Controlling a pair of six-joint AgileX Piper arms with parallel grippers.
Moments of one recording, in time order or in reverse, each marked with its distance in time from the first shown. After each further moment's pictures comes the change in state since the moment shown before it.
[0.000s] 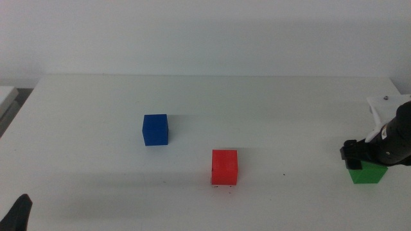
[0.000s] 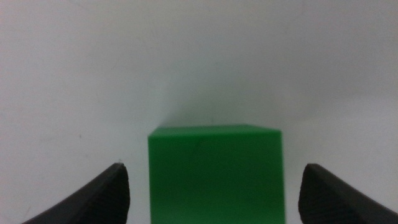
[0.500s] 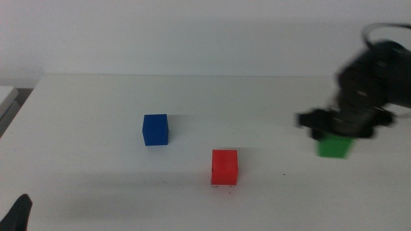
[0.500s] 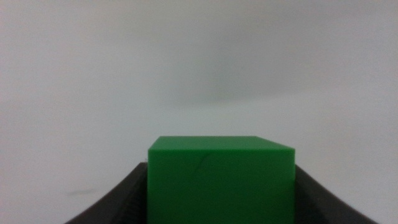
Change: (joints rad) left arm 0.000 0.000 0.000 0.000 0.000 0.000; right arm 0.322 -0.011 -0.281 -0.135 0.406 0.439
